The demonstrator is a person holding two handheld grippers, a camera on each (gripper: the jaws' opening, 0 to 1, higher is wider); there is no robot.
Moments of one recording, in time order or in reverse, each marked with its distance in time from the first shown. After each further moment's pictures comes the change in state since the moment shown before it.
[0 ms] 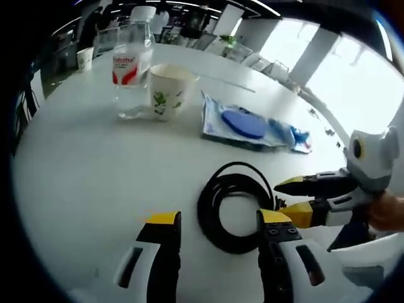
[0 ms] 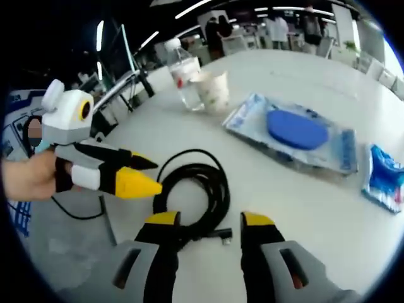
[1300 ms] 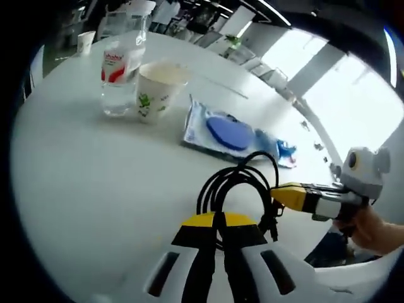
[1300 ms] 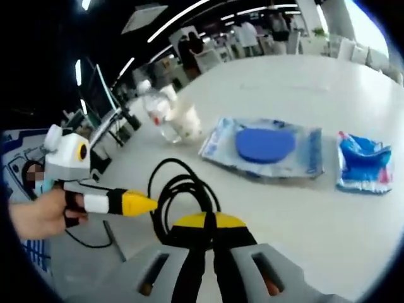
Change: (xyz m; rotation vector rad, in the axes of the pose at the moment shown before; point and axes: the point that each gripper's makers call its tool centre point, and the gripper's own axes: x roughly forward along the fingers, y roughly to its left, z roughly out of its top) left arm 0.003 -0.043 0.026 -0.098 0.018 -0.110; right arm -0.042 -0.030 0.034 0.210 -0.128 -0.050
